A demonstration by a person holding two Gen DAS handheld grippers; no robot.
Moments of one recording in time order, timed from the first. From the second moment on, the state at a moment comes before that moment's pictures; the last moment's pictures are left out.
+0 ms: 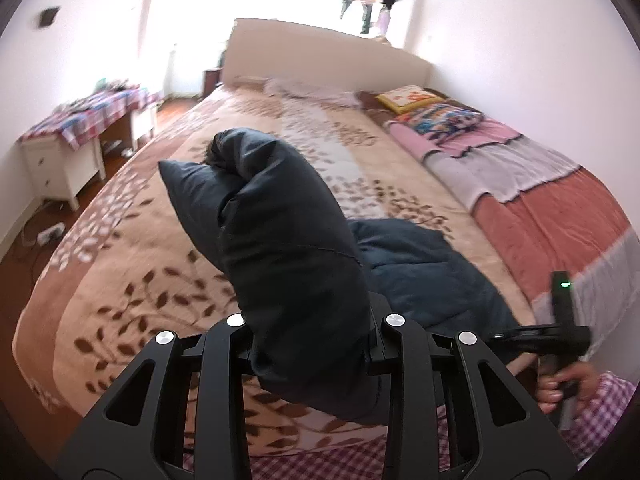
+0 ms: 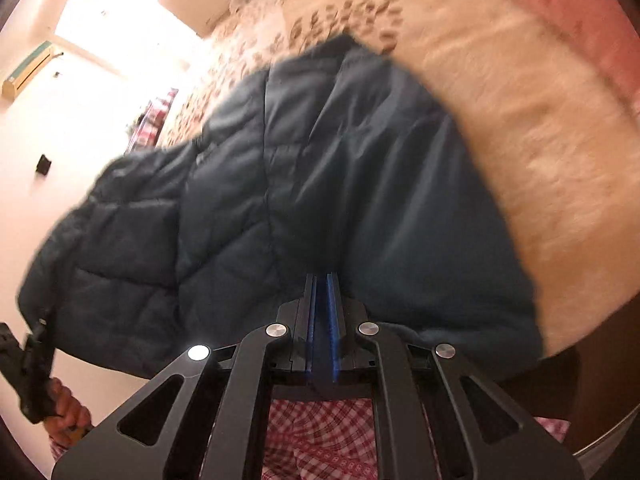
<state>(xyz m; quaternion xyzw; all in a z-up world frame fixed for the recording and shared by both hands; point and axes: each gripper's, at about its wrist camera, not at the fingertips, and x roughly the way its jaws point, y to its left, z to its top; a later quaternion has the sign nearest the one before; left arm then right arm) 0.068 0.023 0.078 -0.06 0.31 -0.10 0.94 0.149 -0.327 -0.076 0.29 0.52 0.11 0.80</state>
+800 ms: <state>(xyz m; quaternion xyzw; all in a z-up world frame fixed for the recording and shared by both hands) 0.089 -0.224 0.009 0.07 0.35 -0.35 0.86 0.137 -0.370 -0.124 0.45 0.50 0.20 0.71</state>
